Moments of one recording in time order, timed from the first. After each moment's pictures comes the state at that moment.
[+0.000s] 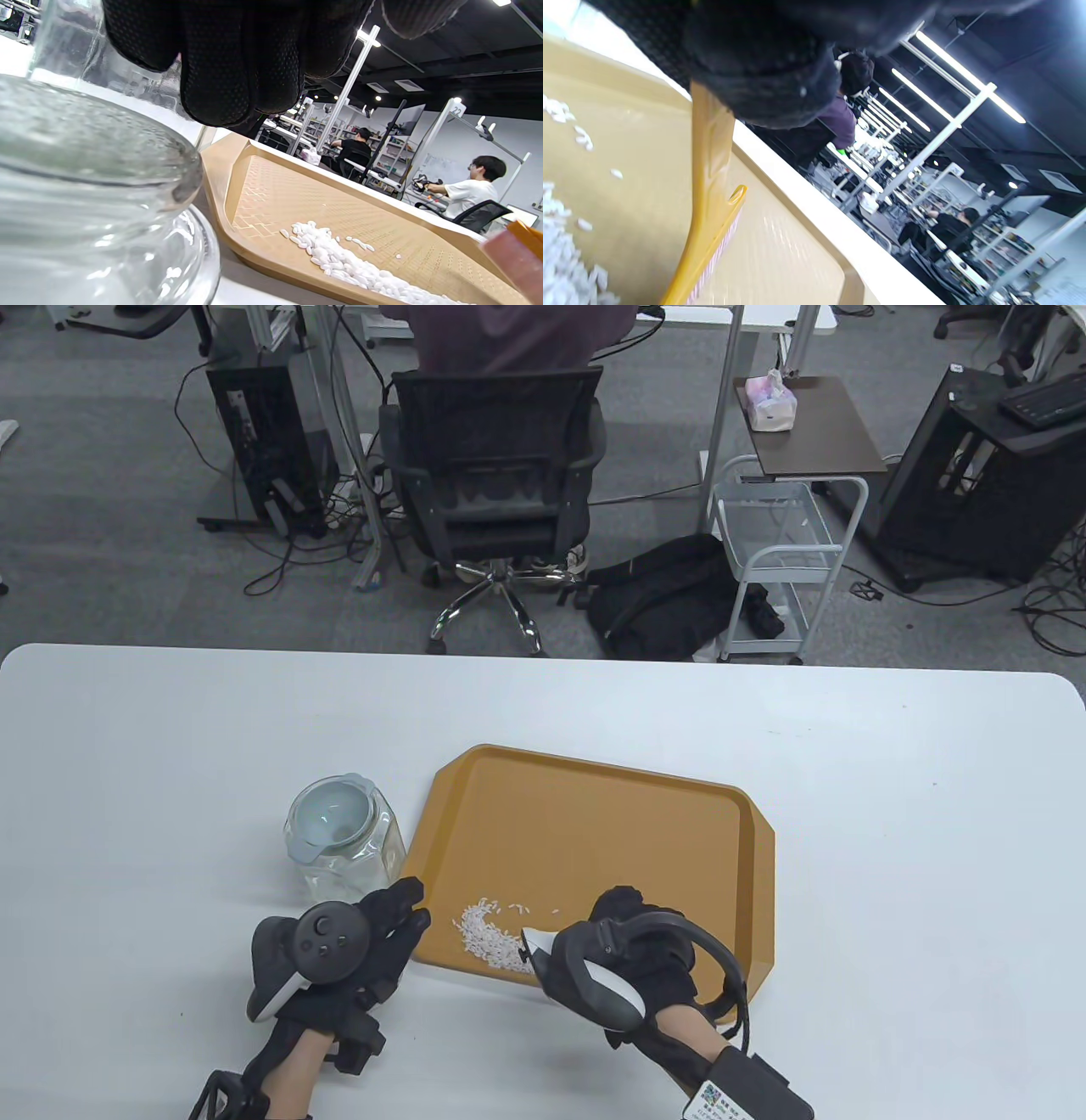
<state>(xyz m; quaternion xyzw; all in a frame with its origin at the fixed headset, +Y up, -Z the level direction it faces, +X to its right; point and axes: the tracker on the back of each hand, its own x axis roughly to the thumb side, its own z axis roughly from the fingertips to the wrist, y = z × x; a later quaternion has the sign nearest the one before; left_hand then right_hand) -0.244 -0.716 -0.299 0.03 -0.12 0.21 0.97 0.027 -0.661 -0.268 -0.06 0.06 -0.95 0.31</state>
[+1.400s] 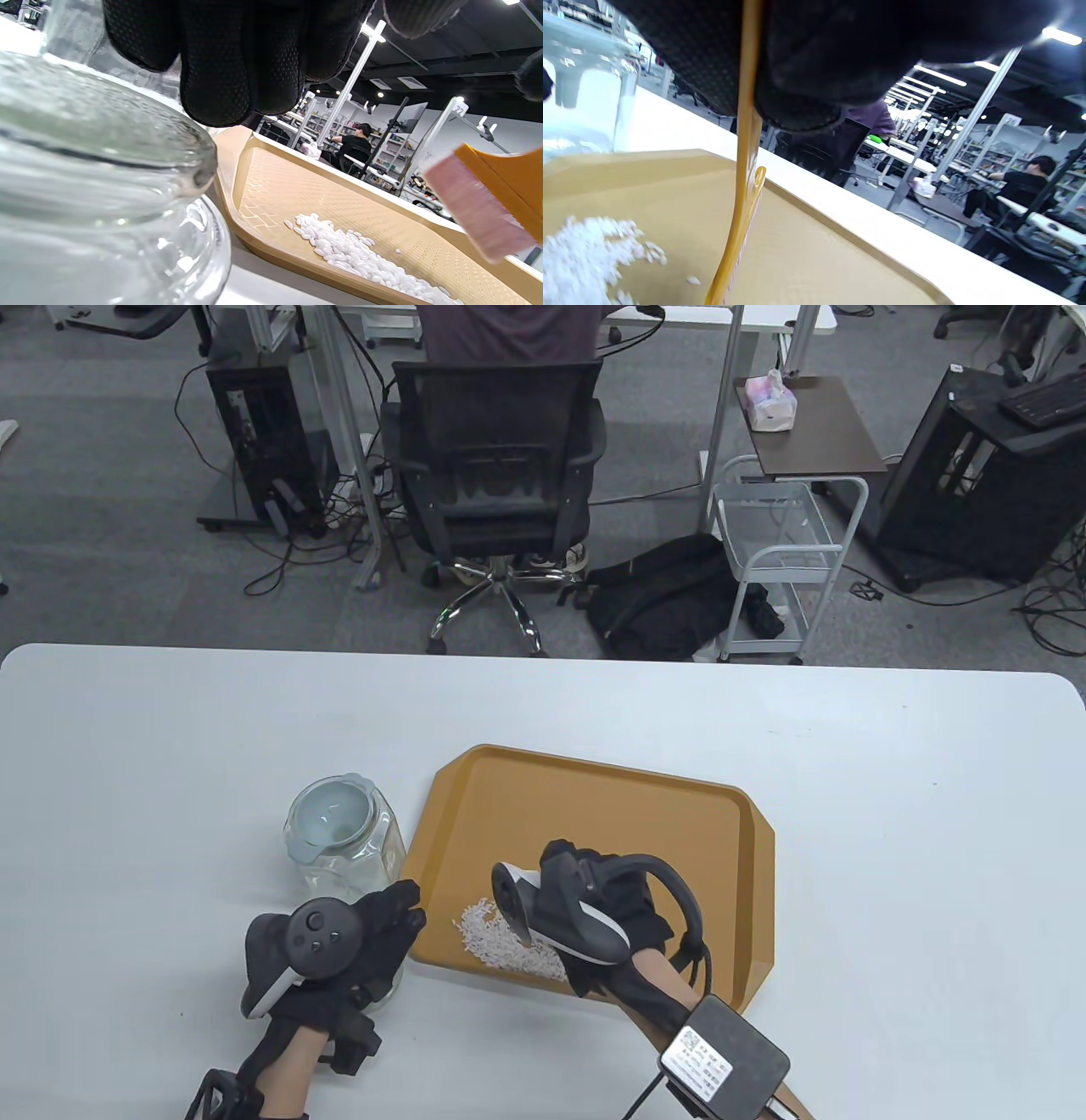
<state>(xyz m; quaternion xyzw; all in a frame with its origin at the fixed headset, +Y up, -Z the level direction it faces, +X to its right) -0.249 -0.721 -0.302 0.01 -0.13 0.22 0.97 0.012 -0.608 -0.286 -0.10 0.04 -0.98 0.17</state>
